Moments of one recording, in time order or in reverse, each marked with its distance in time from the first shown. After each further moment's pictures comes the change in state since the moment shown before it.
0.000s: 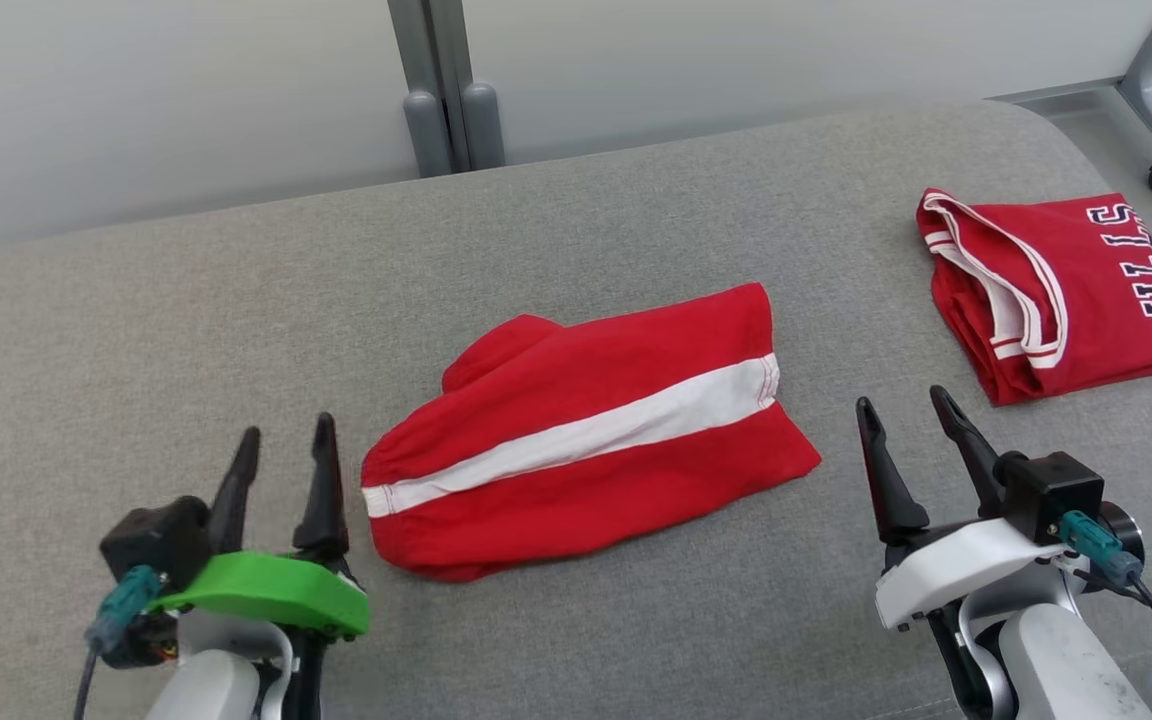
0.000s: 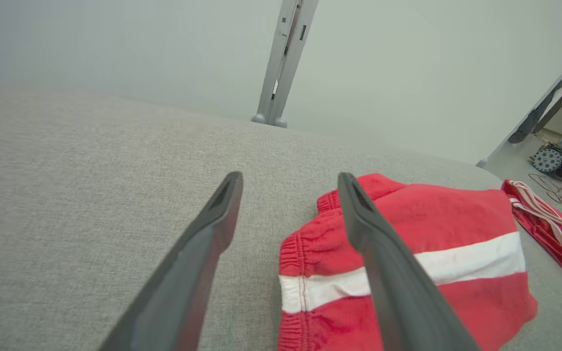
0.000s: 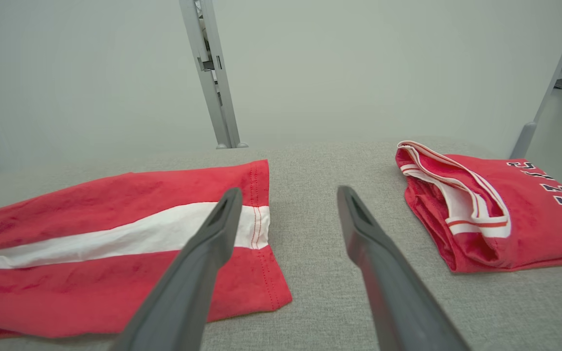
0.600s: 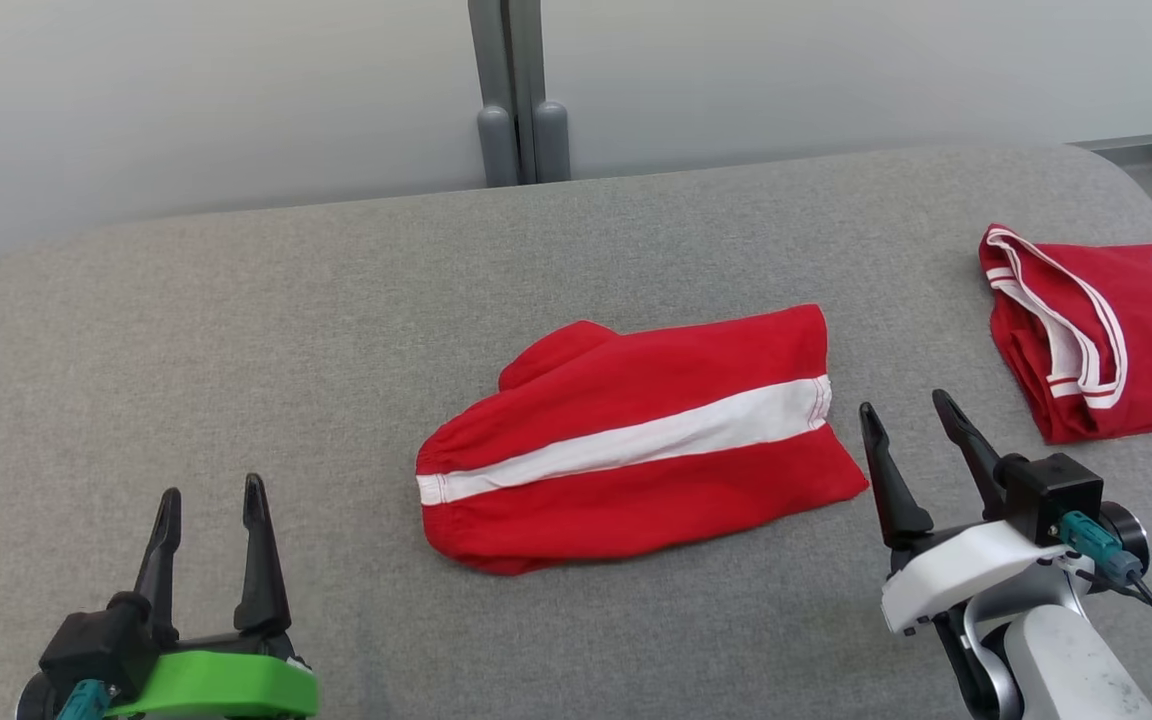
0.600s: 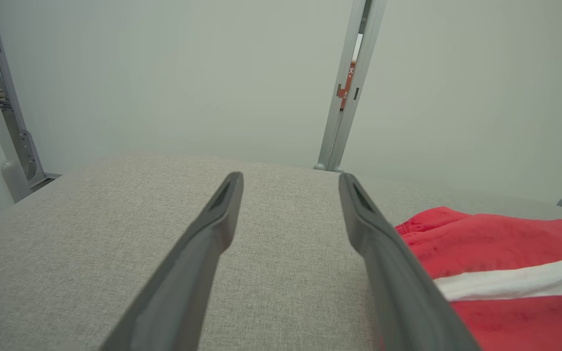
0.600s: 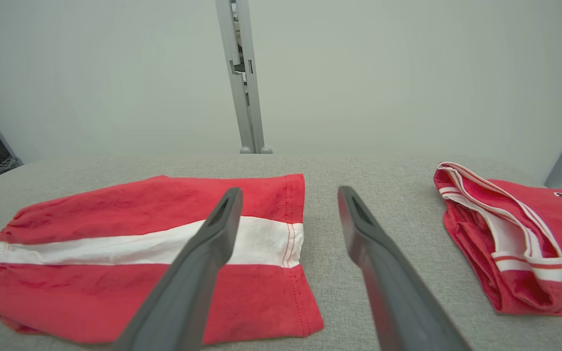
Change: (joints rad) left arm 0.222 -0.179 0.396 -0.175 0.413 -0.178 -0.004; right arm -0.003 -0.019 0.001 0.012 -0.007 0.000 0.001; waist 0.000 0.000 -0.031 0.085
